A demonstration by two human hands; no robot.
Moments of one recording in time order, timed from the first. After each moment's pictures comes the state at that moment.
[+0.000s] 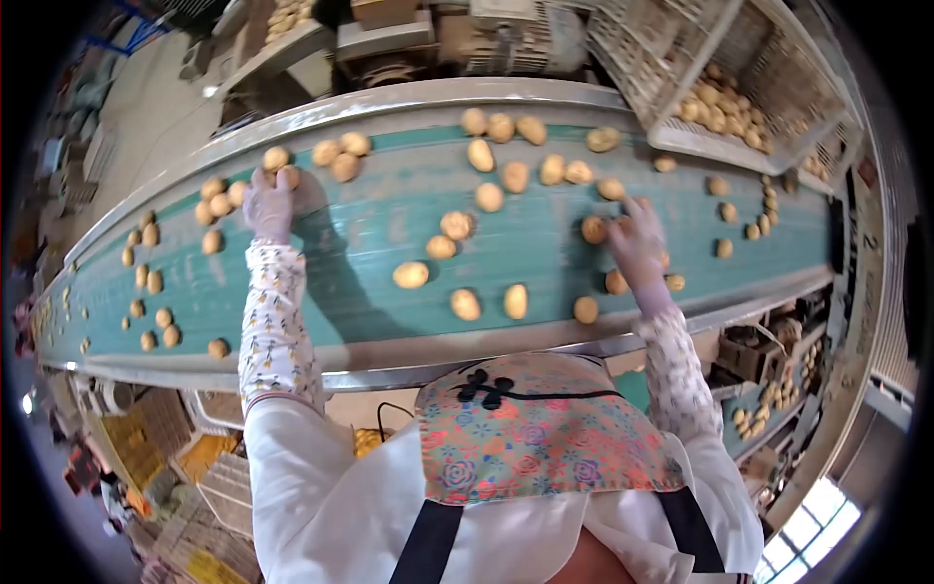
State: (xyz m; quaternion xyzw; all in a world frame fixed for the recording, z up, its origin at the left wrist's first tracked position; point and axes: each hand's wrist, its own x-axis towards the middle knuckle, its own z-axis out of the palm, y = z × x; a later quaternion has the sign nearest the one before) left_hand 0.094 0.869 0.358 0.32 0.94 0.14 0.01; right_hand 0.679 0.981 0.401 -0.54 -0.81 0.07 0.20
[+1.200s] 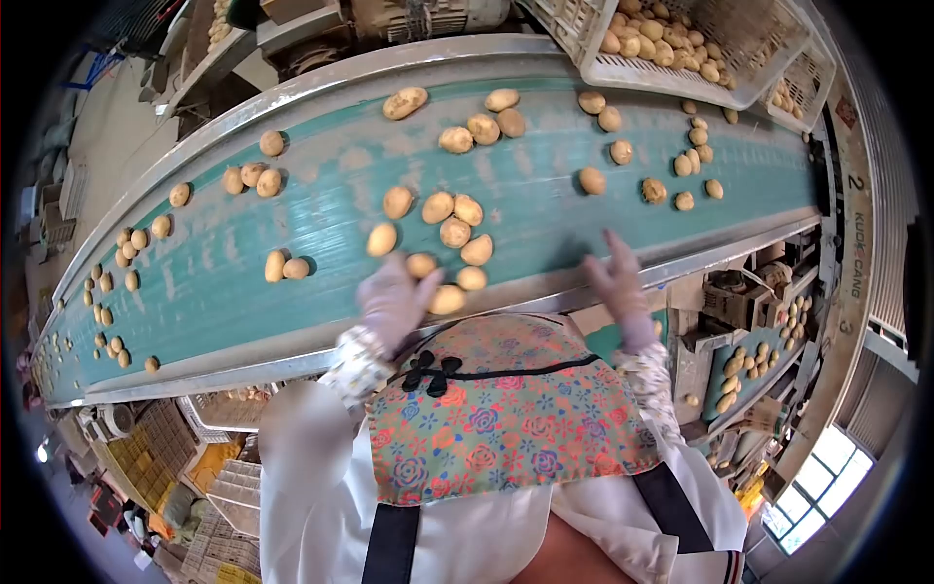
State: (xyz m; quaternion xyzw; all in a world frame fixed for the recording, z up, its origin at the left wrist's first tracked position) left_hand 0.410 0.786 0.417 0.55 0.75 0.01 0.37; right_hand 0.777 0.865 0.422 -0.64 -0.72 0.24 0.11
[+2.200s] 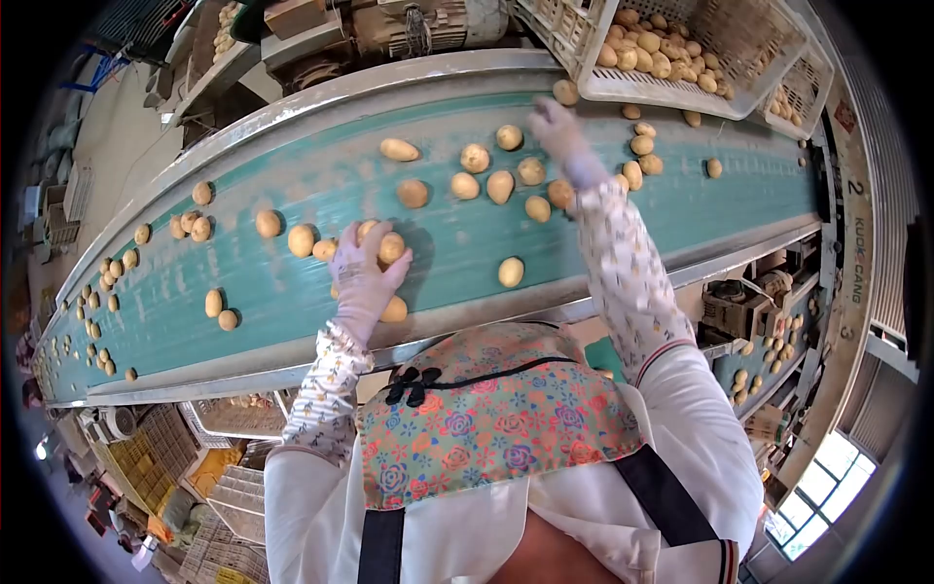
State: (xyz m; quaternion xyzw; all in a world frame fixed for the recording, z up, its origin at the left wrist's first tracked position) left_hand 0.373 0.814 0.397 0.60 0.75 0.22 0.17; right_hand 0.660 1.110 0.361 -0.59 -0.65 0.45 0.18
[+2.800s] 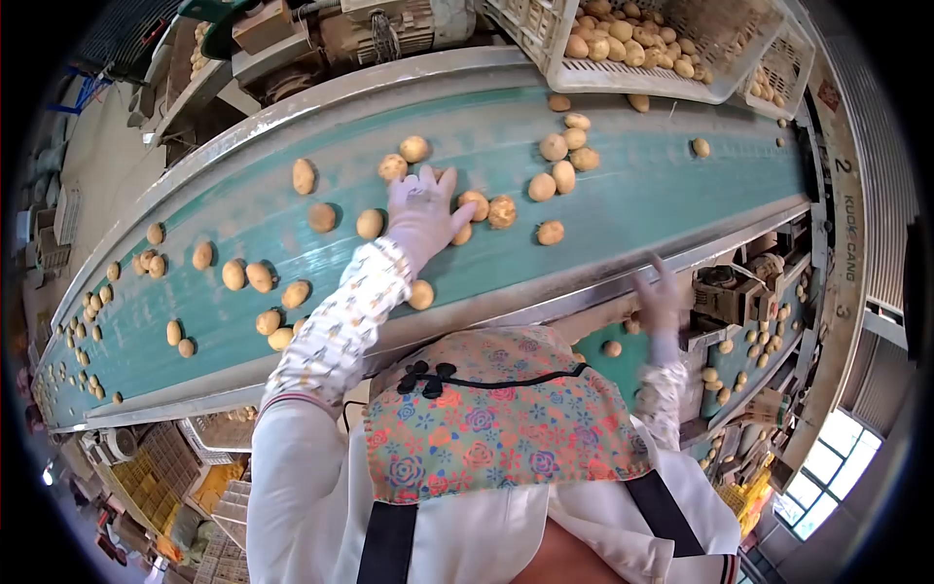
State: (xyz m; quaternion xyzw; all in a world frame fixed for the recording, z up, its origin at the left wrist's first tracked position) left_hand 0.453 0.928 0.420 0.73 0.66 0.05 0.17; right_hand 0.886 0.852 0.437 -0.76 -0.60 0.21 0.12
